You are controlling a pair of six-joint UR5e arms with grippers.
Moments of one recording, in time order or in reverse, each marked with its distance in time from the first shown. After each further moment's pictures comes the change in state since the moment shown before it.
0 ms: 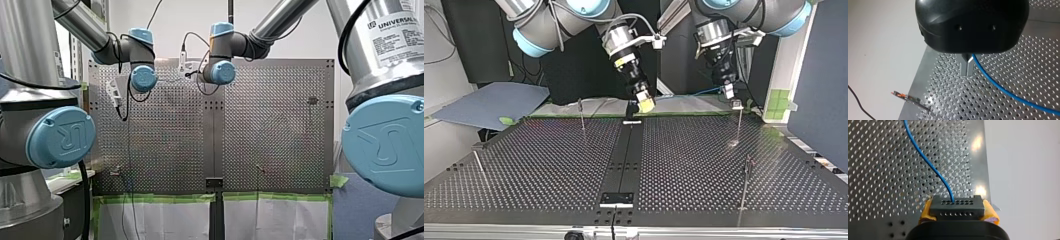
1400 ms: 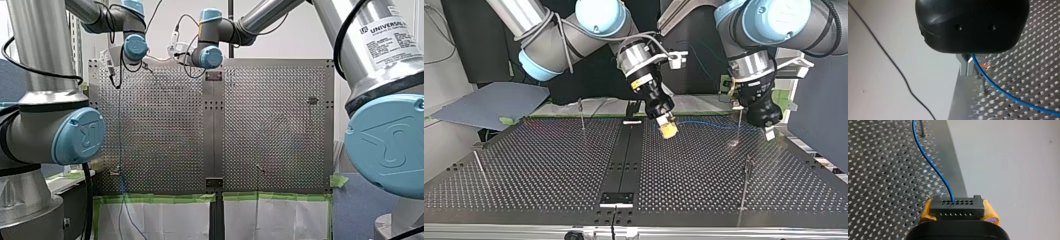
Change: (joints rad) left arm 0.210 0.026 0.309 -0.278 0.174 0.003; right arm 0.030 0.088 -0.289 0.129 -0.037 0.159
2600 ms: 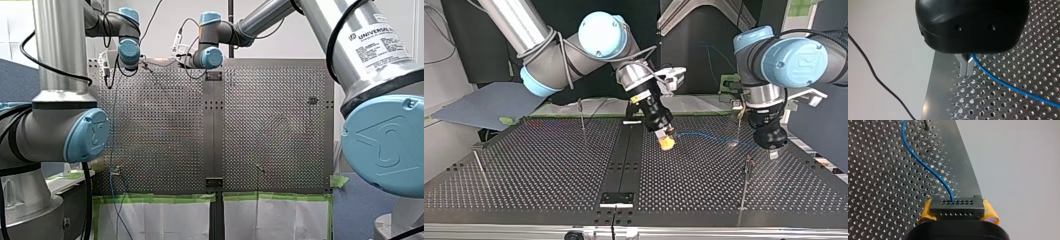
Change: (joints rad) left arm 0.131 -0.110 0.094 -0.081 0.186 0.099; right arm -0.027 0.069 -0.109 0.104 -0.021 0.086
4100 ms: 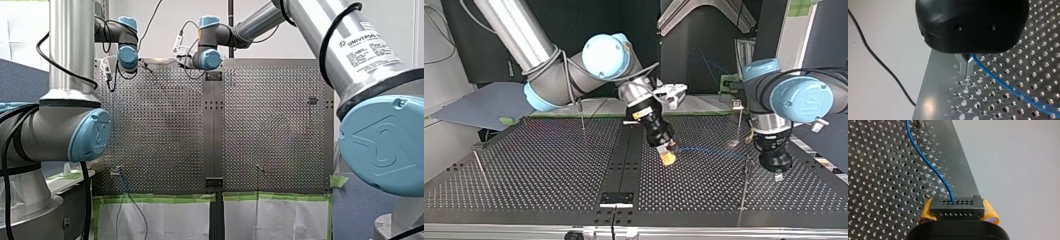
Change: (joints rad) left arm 0.074 -0.126 0.118 0.036 0.091 -0.061; right arm -0.023 0.079 -0.132 0.032 -0.021 0.018
